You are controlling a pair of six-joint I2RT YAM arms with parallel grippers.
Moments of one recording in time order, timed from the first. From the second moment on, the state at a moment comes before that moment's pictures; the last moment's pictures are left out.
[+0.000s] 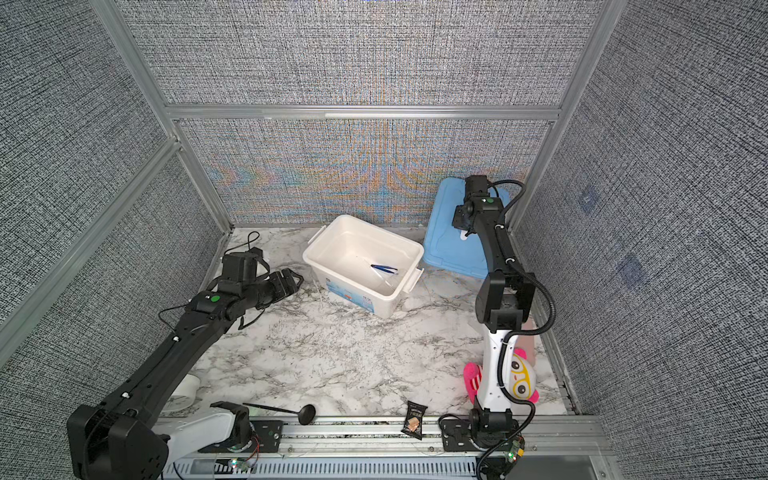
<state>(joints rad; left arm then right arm) -0.27 1.17 0.97 -0.54 0.21 -0.63 0.00 2.23 2.28 -0.94 0.16 0.23</state>
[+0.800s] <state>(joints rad) -0.27 1.17 0.94 -0.51 0.26 -0.67 0.08 1.93 2.20 -0.95 0.10 0.19</state>
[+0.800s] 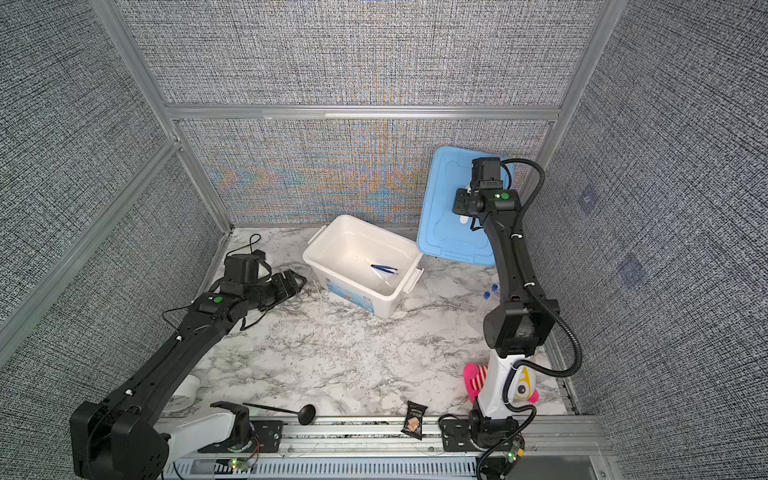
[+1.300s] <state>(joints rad) -0.26 1.12 0.92 -0.44 0.34 -0.71 0.35 1.95 2.18 -0.97 -0.04 0.16</state>
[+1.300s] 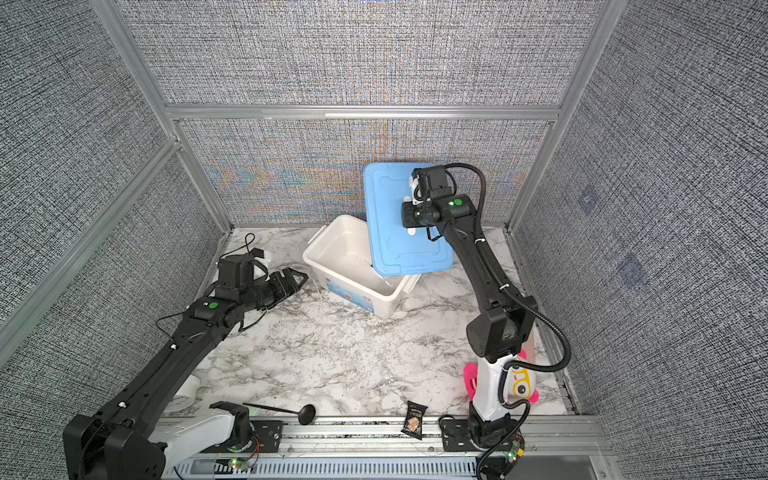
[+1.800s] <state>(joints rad) -0.26 1.21 0.93 -0.30 0.44 -0.78 0.50 2.19 2.38 -1.11 -0.12 0.07</state>
